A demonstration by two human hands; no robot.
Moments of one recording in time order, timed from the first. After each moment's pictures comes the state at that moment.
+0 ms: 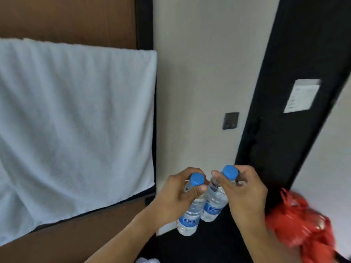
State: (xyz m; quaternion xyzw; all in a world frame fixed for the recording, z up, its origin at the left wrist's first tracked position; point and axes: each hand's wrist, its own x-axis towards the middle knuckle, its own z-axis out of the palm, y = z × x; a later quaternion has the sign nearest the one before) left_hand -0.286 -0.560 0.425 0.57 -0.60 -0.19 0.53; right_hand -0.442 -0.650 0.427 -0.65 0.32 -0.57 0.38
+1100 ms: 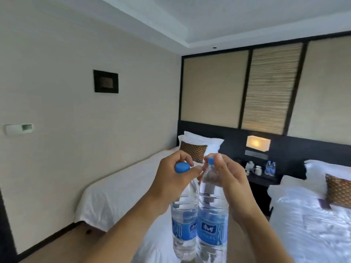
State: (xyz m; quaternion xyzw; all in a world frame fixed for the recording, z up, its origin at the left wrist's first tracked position) left_hand -1.352 0.063 0.574 -0.18 -0.74 -0.60 0.23; right_hand -1.355 0.227 0.570 -0.23 0.67 -0.68 -0.17
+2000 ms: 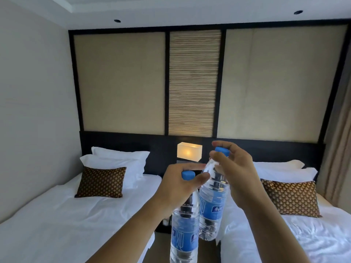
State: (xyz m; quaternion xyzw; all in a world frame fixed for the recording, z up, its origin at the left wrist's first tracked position) left_hand -2.115 0.432 0.563 -0.37 -0.69 -0.63 -0.01; right_hand -2.051 0.581 0.596 0.01 0.70 -0.62 -0.36
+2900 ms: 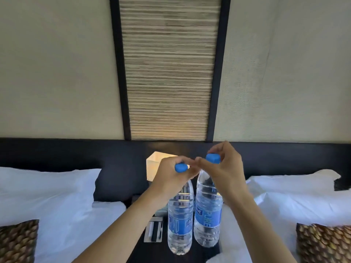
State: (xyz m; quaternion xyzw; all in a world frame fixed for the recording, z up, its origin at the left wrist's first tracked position) left_hand -2.854 0.850 0.501 -0.37 -0.67 -0.64 -0.05; right_hand -2.762 0.978 0.523 0.11 0.76 -0.49 -0.42
